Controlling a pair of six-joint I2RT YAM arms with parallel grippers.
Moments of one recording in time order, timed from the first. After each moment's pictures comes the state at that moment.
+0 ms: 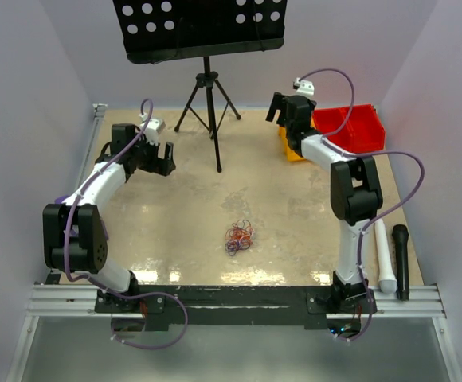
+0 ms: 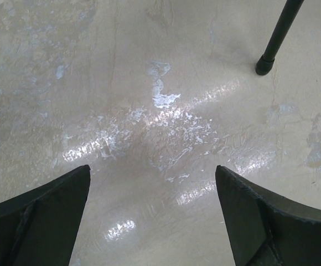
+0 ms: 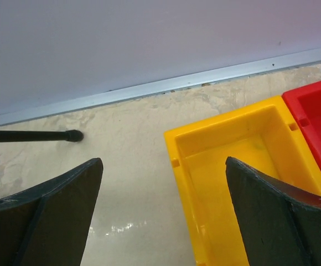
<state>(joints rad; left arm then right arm) -0.02 1.56 1.08 -0.26 0.36 0.17 0.27 2.08 1.55 0.23 0.29 0.33</state>
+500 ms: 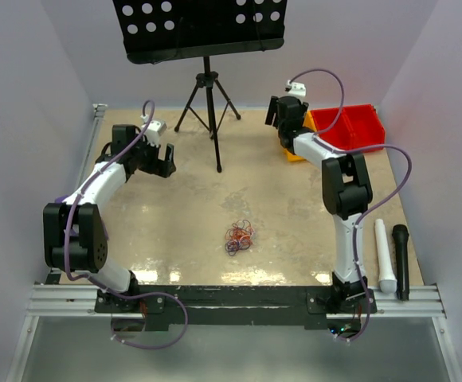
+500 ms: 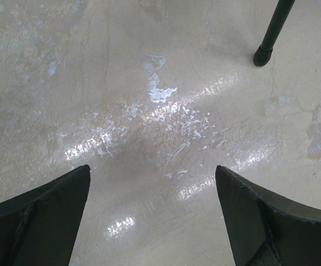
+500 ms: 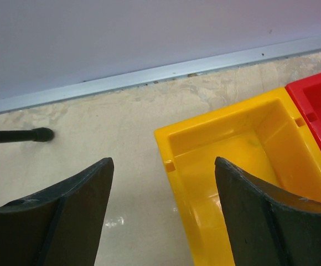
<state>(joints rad) -0.02 1.57 1.08 -0.27 0.38 0.19 0.30 2.20 1.68 0.16 0.40 0.28</state>
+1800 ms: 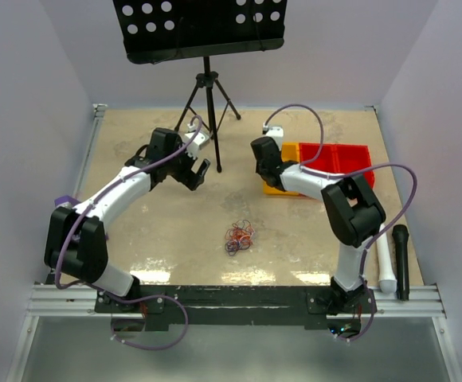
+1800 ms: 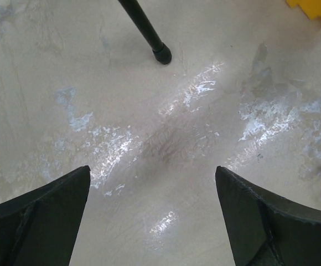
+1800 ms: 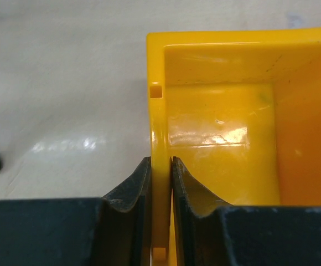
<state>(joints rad) -0.35 1.51 1.10 -0.35 0.25 0.28 0.54 1.91 1.22 0.00 0.51 0.42</state>
